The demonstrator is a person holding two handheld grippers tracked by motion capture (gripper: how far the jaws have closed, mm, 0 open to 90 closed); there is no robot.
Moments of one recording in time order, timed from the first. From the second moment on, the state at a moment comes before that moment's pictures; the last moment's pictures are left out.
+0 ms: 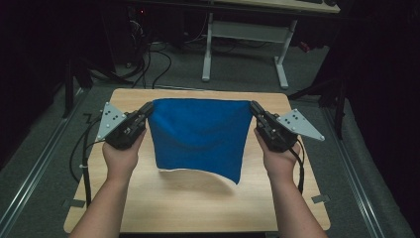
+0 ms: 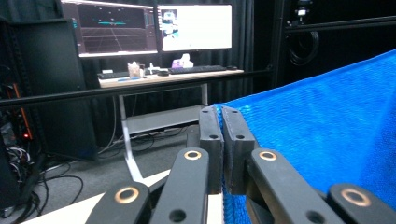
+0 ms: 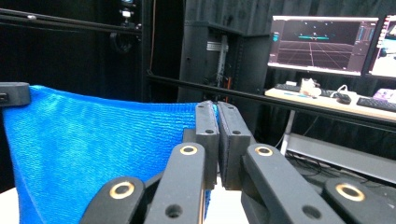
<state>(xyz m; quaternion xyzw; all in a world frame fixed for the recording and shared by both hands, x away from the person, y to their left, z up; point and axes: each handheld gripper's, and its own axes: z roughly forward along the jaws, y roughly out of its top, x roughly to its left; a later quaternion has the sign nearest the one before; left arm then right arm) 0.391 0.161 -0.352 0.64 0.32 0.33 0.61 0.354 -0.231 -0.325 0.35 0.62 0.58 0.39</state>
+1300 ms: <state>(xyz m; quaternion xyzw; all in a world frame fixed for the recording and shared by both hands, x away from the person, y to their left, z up) 0.538 0.128 -0.376 0.70 0.37 0.33 0.51 0.518 -0.243 -0.338 0.44 0.65 0.50 0.37</state>
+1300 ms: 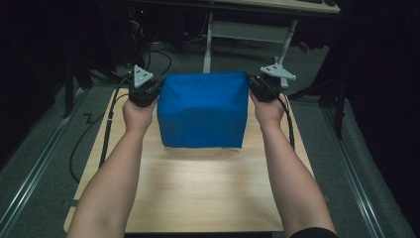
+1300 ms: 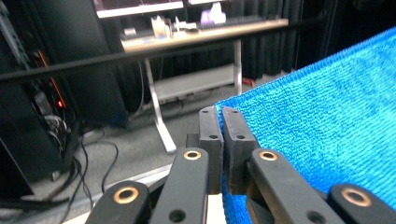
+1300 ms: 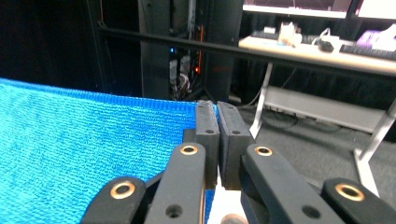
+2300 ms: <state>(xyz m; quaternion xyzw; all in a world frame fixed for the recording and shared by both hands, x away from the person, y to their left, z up) 0.522 0.120 -0.484 0.75 0.40 0.19 0.48 0.502 -0.240 -0.463 0.49 0.71 0.44 0.26</state>
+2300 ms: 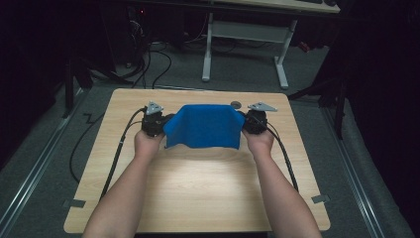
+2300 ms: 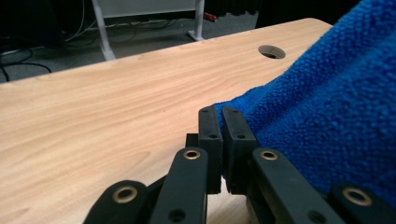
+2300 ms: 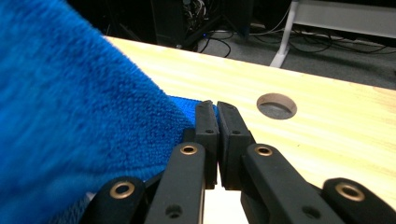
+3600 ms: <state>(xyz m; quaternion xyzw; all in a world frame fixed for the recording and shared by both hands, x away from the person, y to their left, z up) 0.511 0.145 -0.495 0.73 0.46 0.19 0.47 0.489 -0.249 -0.480 0.51 0.71 0.41 0.26</state>
